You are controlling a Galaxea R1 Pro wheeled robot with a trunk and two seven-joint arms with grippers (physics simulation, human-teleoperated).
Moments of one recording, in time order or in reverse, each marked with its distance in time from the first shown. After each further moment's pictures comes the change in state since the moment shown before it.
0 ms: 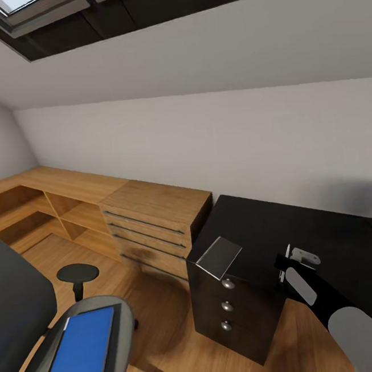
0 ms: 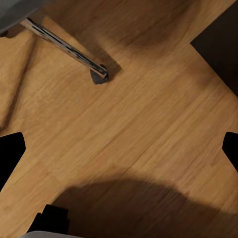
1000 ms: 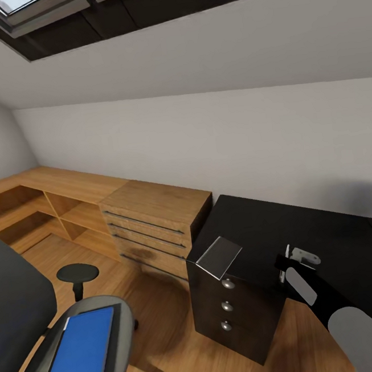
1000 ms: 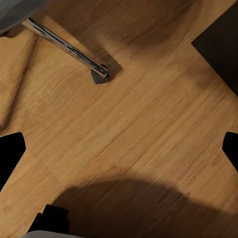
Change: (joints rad) left arm 0.000 0.001 0.002 0.000 0.001 0.001 0.000; right arm 0.000 0.000 -0.001 0.000 -0.004 0.000 -0.001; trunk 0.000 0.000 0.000
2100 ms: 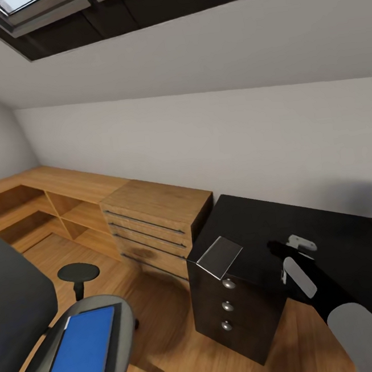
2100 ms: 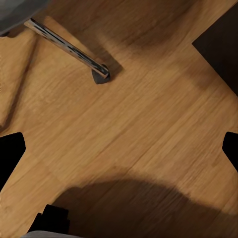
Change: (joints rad) left arm 0.000 0.000 0.002 0.000 -0.001 -0.001 0.000; right arm 0.000 -0.001 -0.003 -0.144 -0.006 0.007 -0.006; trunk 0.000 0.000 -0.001
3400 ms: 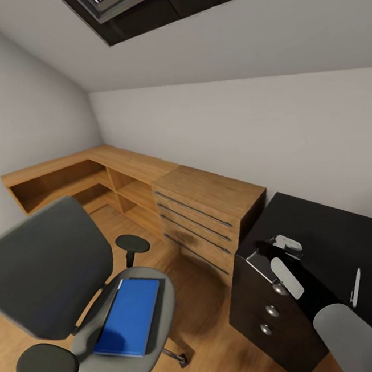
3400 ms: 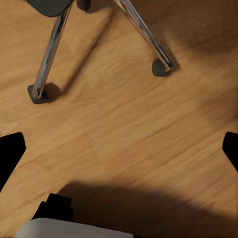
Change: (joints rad) left arm 0.000 0.000 -0.001 0.000 -0.002 0.001 -0.003; right arm 0.000 0.074 0.003 -0.013 0.008 -0.006 0.002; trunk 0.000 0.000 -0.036
